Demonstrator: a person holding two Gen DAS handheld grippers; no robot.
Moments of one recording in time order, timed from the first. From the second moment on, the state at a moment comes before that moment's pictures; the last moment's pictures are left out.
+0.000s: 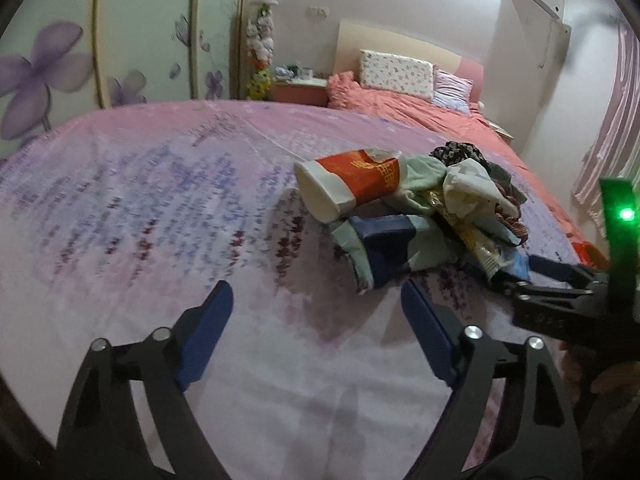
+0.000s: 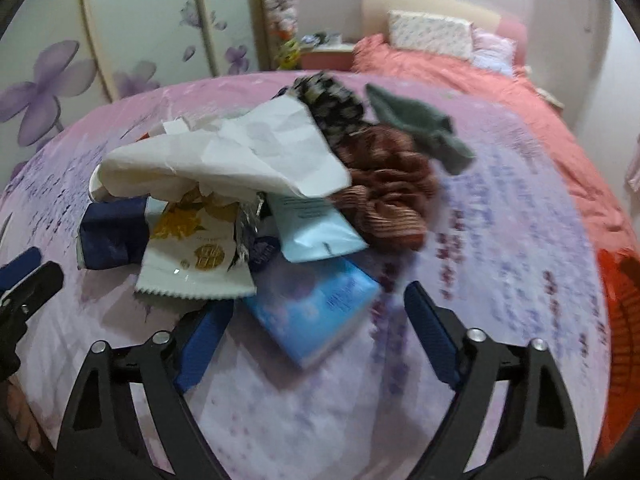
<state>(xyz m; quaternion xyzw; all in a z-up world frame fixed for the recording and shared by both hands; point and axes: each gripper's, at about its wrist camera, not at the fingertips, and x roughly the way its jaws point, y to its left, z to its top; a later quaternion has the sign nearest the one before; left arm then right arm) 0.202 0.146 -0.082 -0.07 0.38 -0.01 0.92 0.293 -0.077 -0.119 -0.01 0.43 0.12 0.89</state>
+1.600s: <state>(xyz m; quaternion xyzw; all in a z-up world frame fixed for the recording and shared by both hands) 0.249 0.073 -0.100 0.02 0.42 -0.13 0.90 0.235 -0.140 -0.123 0.05 0.44 0.05 0.90</state>
